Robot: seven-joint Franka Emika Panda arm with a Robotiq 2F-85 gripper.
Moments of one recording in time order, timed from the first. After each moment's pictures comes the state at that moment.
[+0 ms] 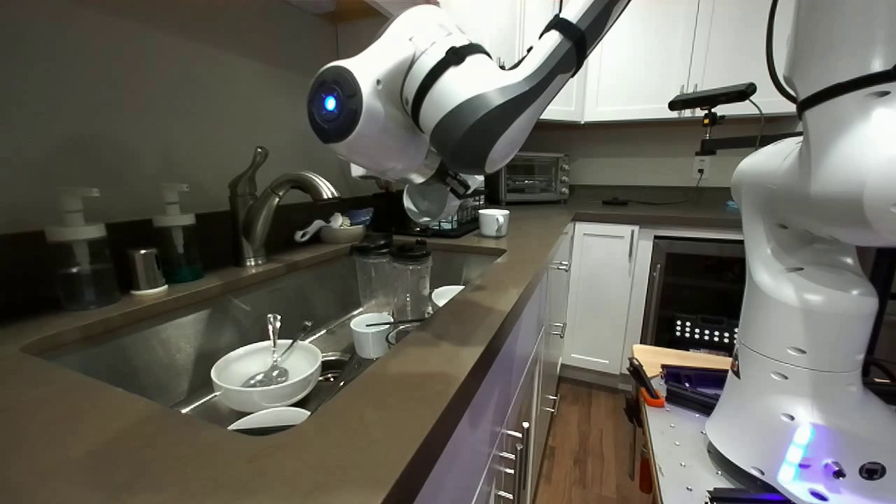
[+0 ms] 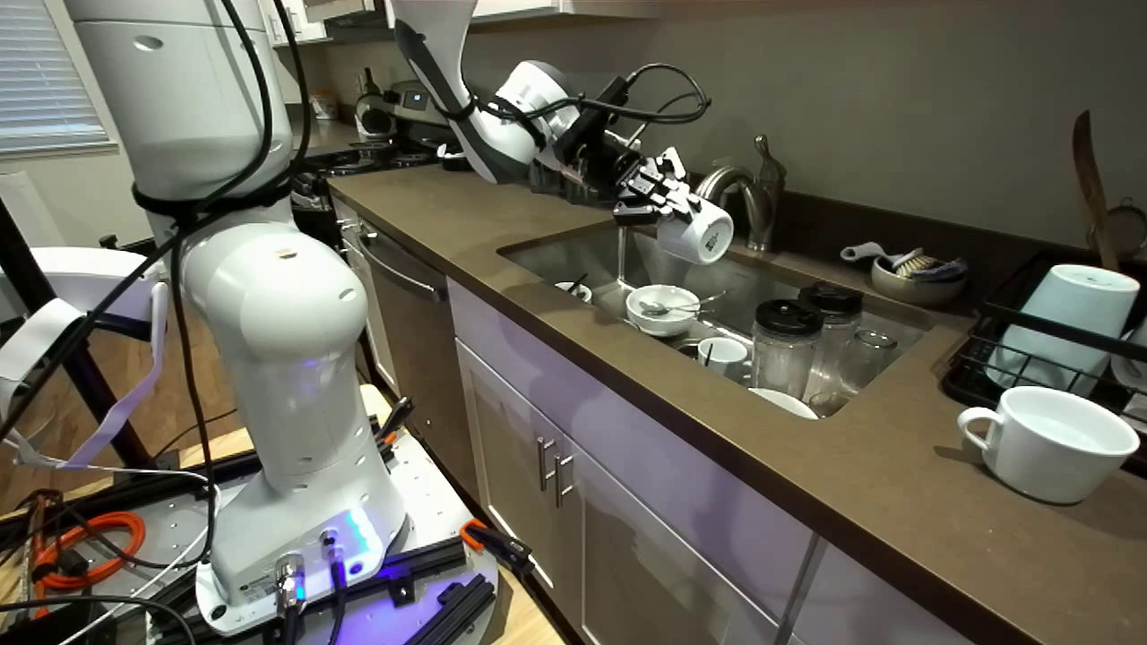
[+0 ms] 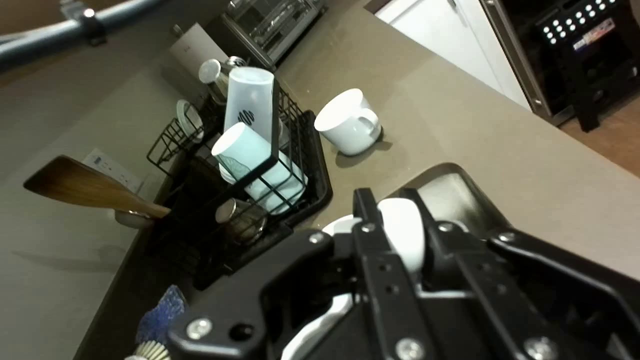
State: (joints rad) arm 0.17 0.02 0.17 -2.27 -1.23 1.49 -0.08
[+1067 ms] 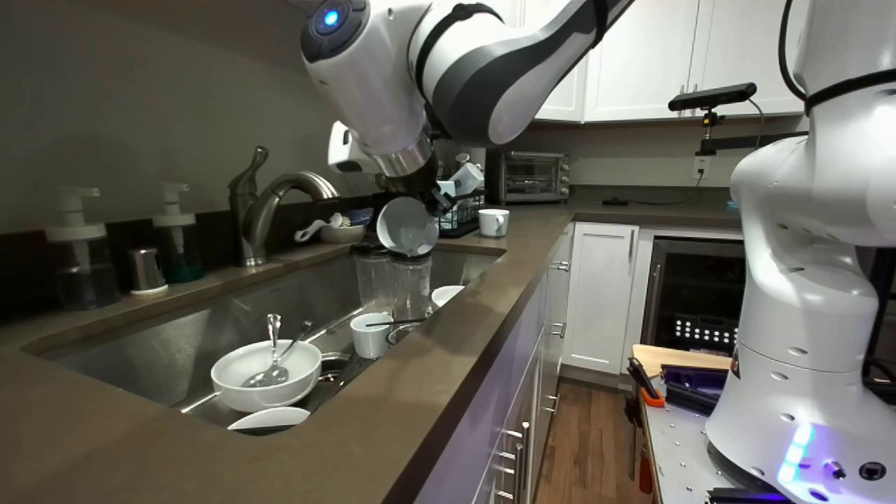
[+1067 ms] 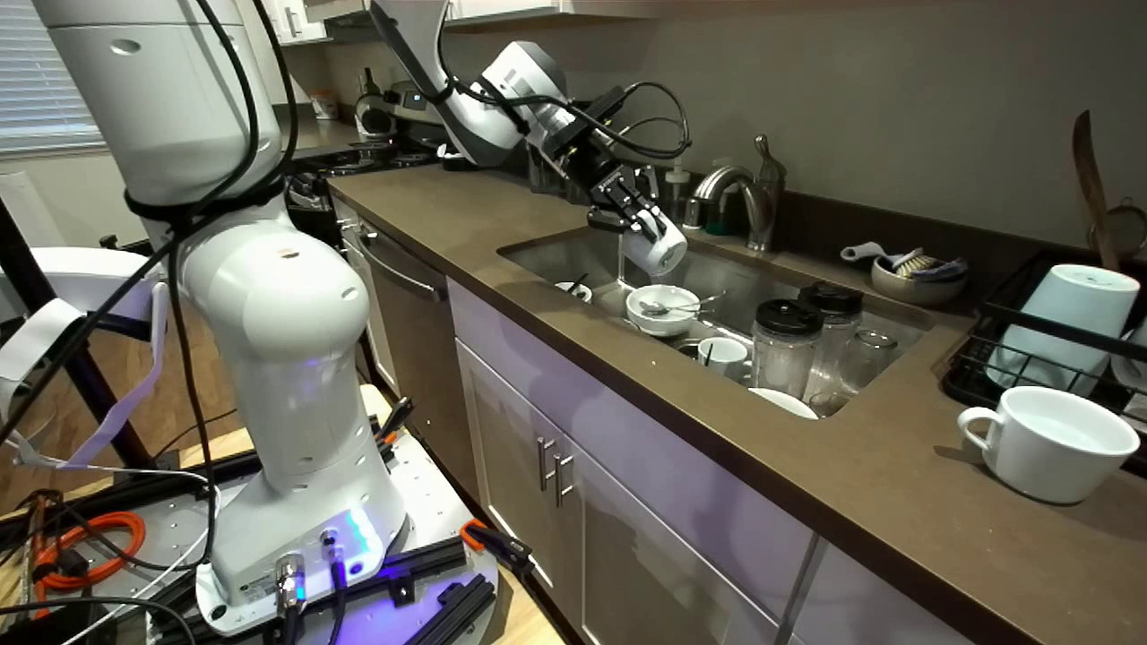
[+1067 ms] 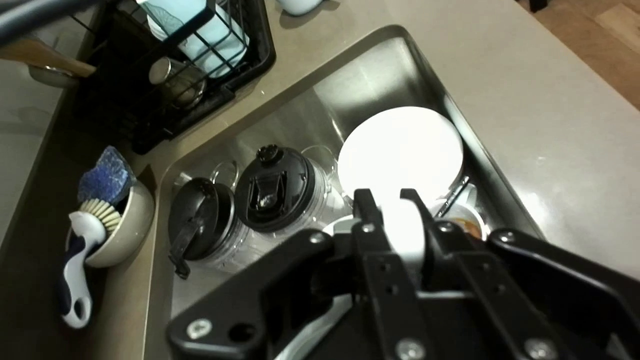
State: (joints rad) arm 0.18 -0.05 0.17 -2.29 -1.03 1.77 -0.21
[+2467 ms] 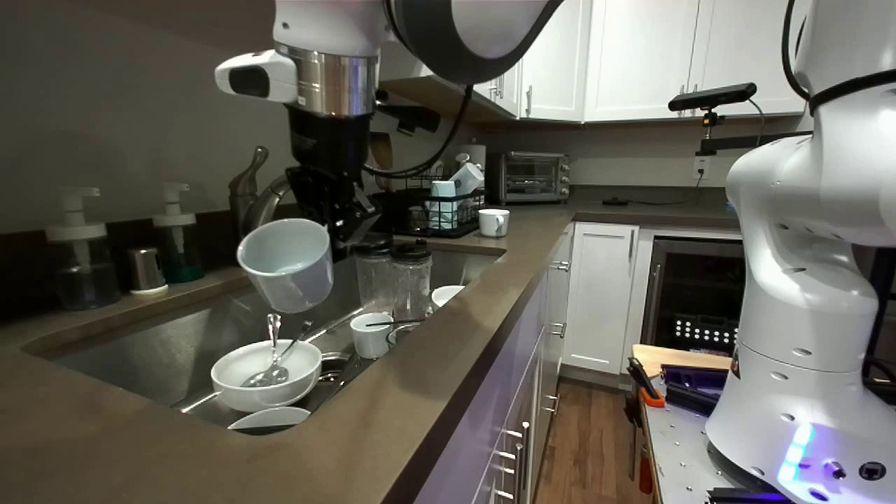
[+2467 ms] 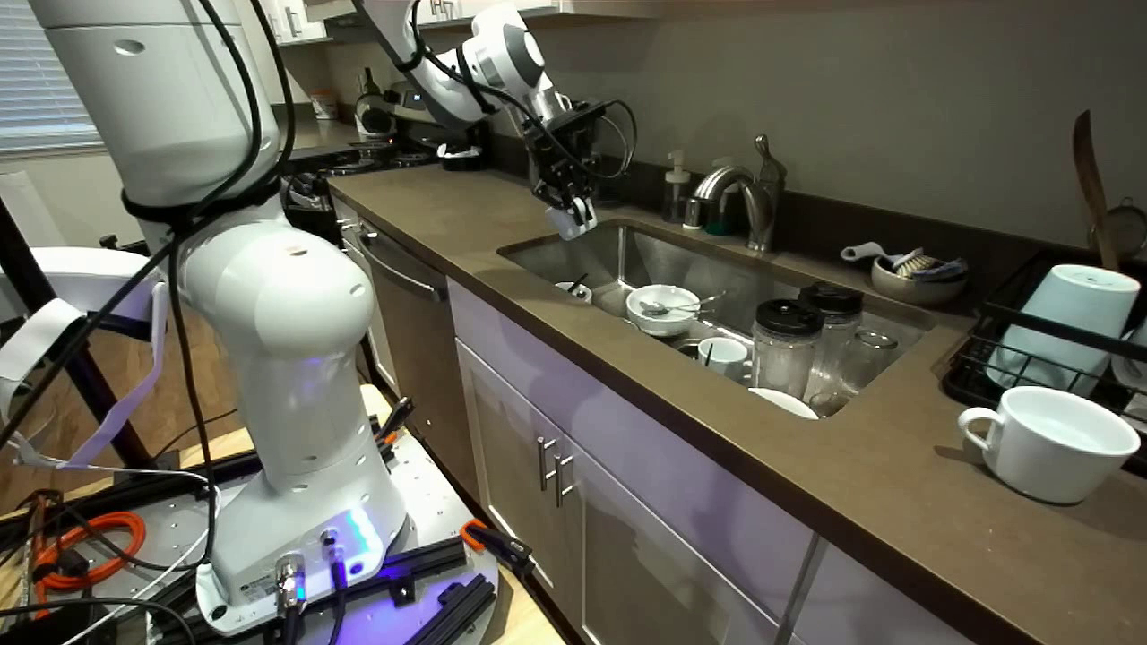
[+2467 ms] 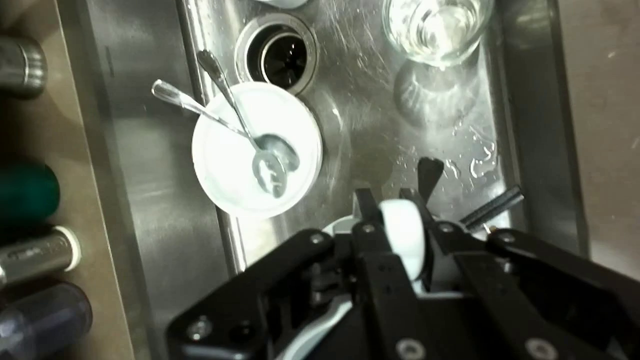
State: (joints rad) arm 0.24 -0.06 0.21 -2.23 -0.52 2.26 -0.54
